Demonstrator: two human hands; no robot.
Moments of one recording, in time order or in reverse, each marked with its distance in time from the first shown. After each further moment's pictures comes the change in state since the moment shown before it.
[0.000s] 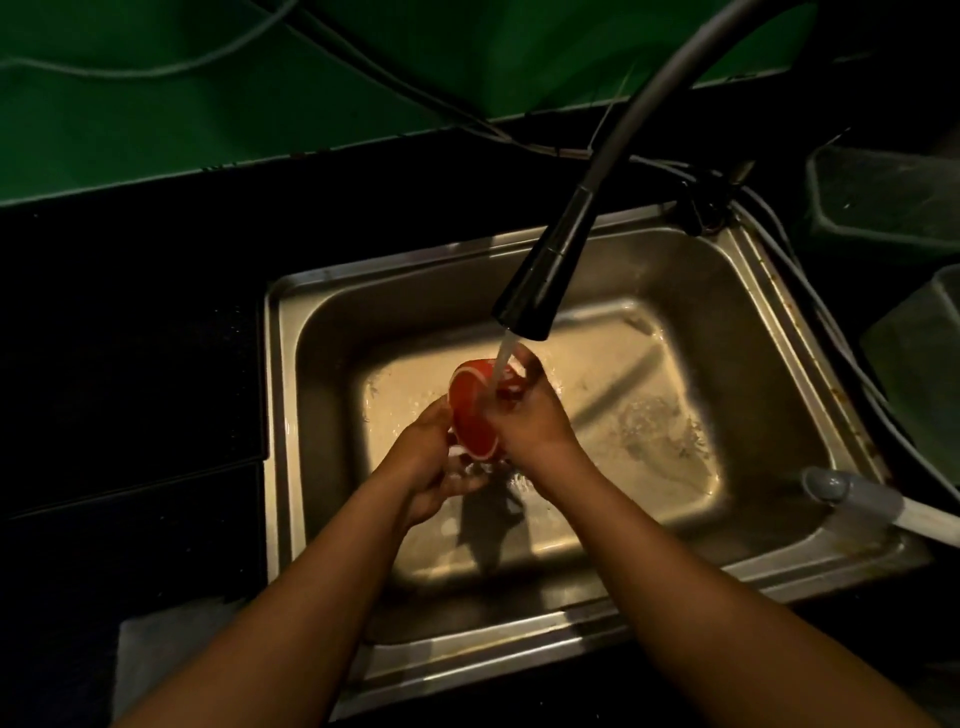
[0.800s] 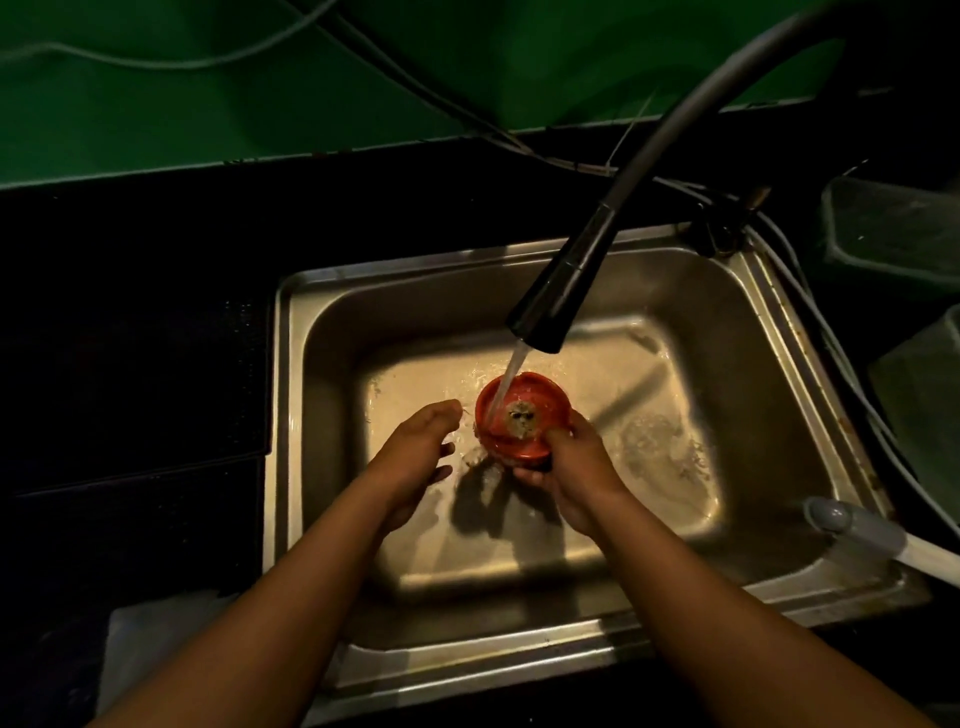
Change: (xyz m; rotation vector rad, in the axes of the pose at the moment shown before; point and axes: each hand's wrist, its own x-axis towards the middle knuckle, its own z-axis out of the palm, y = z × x) left_hand -0.003 0.002 -0.017 0.208 0.008 0.171; right_hand 0.013 0.048 -0.027 0.475 -0.002 0.349
